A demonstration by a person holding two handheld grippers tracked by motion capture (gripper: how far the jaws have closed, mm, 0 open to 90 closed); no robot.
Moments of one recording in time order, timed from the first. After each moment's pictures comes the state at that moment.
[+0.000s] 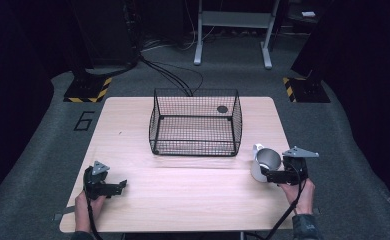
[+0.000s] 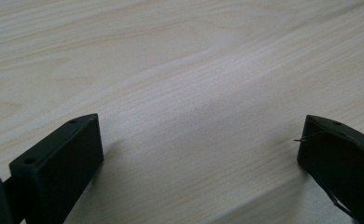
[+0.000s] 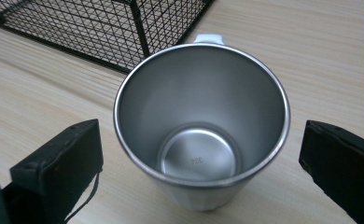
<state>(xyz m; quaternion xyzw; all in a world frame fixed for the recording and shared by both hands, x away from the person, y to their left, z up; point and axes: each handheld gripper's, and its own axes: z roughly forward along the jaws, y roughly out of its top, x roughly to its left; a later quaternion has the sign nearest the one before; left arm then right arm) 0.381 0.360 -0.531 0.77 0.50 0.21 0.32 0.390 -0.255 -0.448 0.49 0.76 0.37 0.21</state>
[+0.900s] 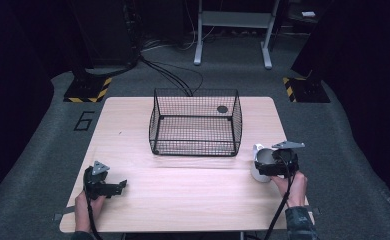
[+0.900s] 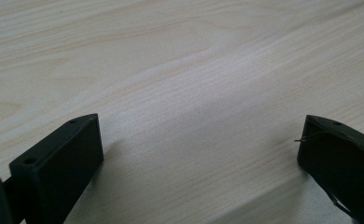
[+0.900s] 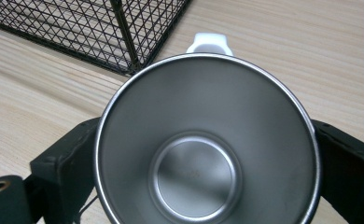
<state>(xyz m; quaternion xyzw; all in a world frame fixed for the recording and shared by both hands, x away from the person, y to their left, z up) 0.381 0.360 -0.531 0.77 0.50 0.21 0.32 0.414 -0.234 -0.448 0.52 0.76 0.32 0.21</state>
